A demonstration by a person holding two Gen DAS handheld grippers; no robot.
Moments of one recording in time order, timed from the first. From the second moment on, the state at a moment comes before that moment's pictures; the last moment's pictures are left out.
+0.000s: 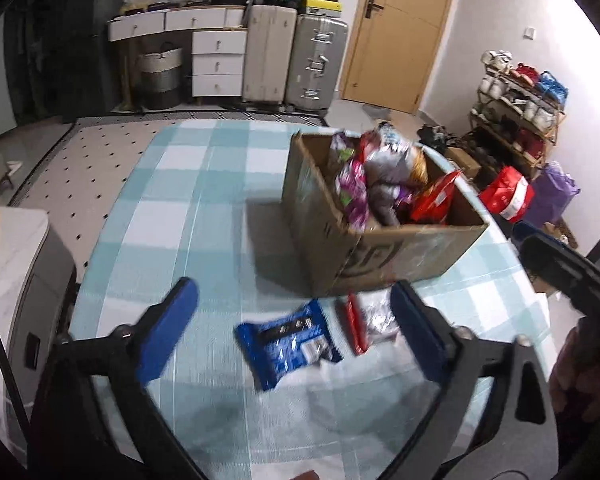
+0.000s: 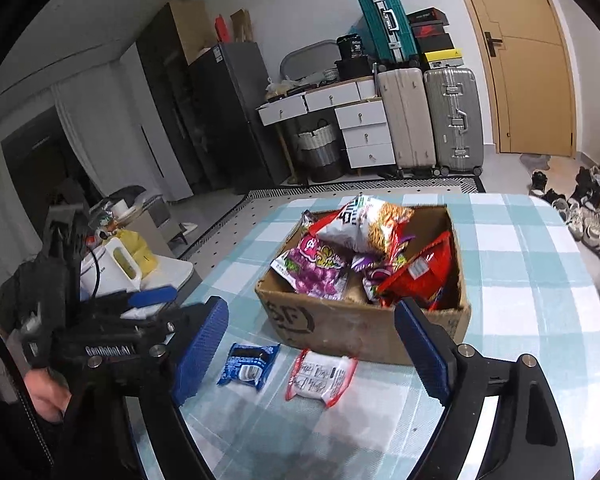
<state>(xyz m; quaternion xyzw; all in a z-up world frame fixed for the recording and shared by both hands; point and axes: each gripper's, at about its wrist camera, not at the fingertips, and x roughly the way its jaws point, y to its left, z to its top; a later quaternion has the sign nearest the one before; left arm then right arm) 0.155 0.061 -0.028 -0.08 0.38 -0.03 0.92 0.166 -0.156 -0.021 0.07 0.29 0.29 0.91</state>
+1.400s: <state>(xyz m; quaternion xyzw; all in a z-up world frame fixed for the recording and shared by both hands) 0.154 0.095 -0.129 -0.13 0.44 0.03 0.89 0.200 -0.088 -0.145 0.03 0.42 0.27 0.87</state>
